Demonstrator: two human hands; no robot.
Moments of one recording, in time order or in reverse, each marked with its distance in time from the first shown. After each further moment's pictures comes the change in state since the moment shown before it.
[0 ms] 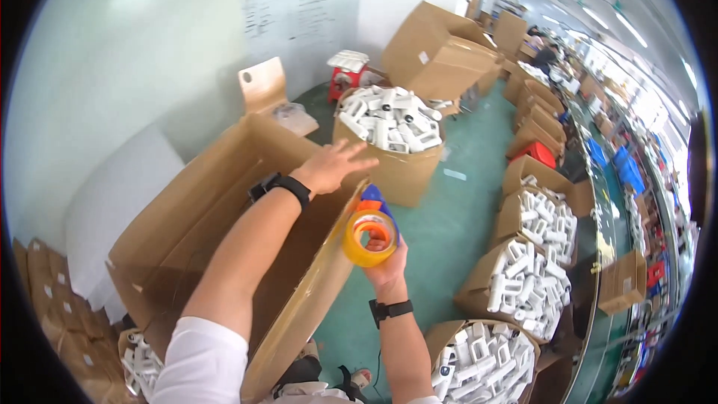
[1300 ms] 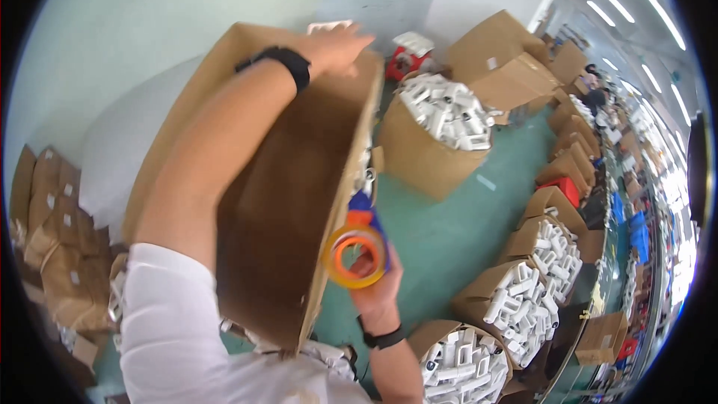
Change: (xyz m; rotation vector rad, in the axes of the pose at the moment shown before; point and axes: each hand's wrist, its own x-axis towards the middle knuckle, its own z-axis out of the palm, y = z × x) left_hand -0.086 -0.119 -0.158 0.222 -0.182 -0.575; right_hand -0.091 0.144 0.012 -0.206 0.057 0.107
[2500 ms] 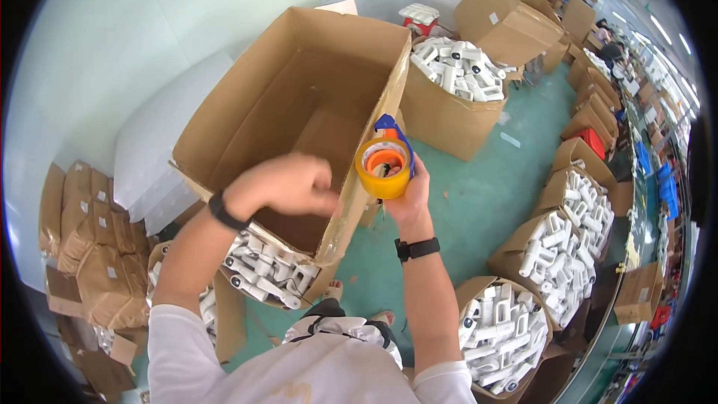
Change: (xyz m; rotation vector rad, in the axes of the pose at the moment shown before) left_hand -0.269 0.159 -0.023 -0.657 -0.559 0.051; right_hand 0.014 -0.047 -0.036 -0.015 -0.139 -0.043
